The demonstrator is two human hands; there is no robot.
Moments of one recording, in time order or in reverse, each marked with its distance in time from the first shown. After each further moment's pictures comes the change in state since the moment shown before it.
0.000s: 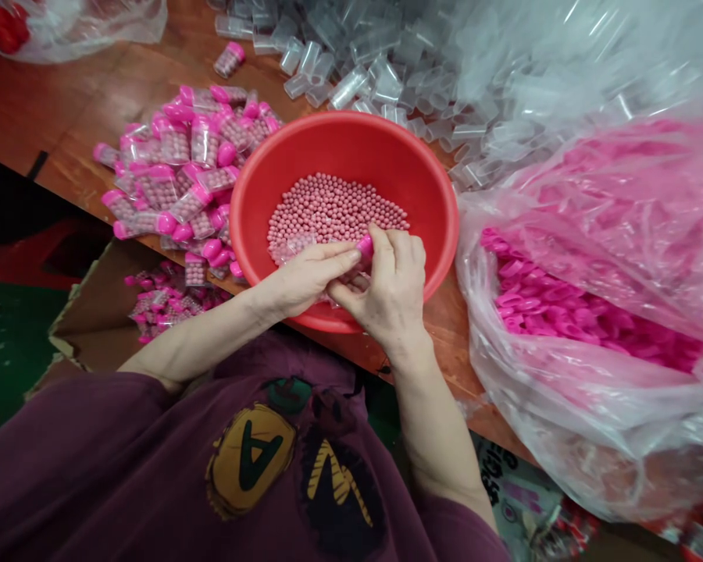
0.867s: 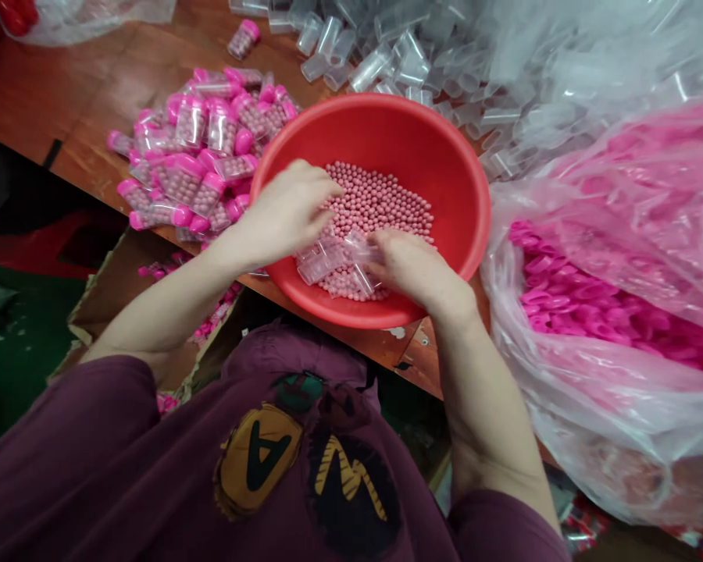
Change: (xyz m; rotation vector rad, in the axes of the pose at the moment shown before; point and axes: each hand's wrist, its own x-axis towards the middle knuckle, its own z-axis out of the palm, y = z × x) left_hand 0.007 0.071 -0.078 1.440 0.254 0.455; right_hand 0.049 0.034 0.013 -0.057 -0.770 0.023
